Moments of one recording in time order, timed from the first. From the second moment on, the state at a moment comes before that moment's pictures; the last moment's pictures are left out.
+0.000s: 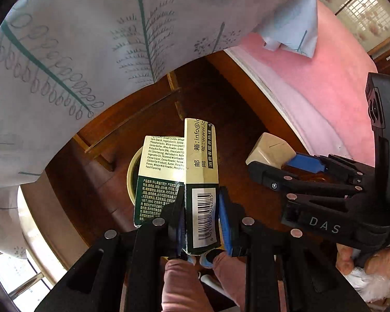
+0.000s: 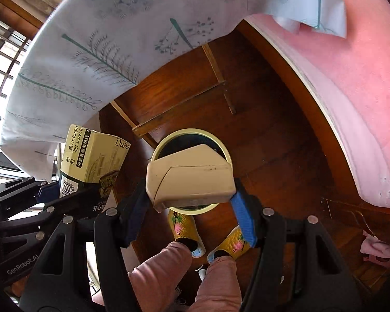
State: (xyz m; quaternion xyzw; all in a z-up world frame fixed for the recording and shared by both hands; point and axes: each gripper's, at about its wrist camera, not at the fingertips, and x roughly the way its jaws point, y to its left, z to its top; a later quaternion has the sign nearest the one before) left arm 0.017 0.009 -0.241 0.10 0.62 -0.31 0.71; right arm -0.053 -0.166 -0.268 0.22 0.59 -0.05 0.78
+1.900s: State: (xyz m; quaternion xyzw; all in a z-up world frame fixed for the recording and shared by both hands) left arm 0.036 0.093 -0.131 0.00 0.62 -0.13 0.78; right arm 0.001 -0.134 -0.230 0.17 0.62 0.04 0.77
